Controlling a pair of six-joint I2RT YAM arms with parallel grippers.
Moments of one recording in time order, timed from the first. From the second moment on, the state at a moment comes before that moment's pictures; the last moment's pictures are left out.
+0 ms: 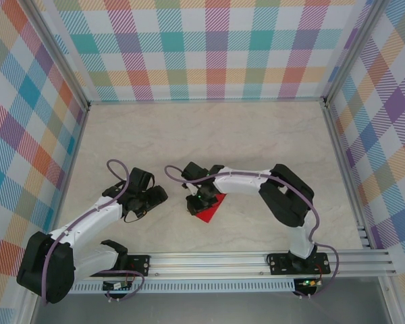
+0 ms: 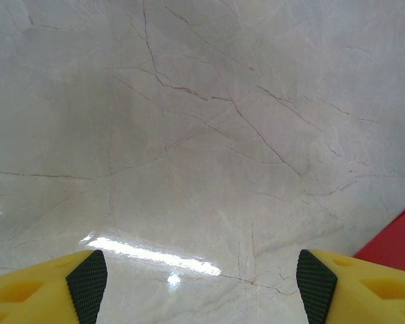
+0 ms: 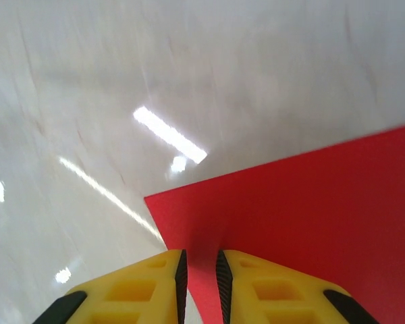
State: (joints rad) left arm -0.41 1.09 0.55 -0.58 0.04 -0.93; right arm 0.97 1.94 1.26 -0.67 -0.27 0.38
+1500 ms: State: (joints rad) left arm -0.66 1.30 0.59 -0.26 0.34 -1.01; right arm 0.81 1.85 1.14 -0.65 -0.09 0.87
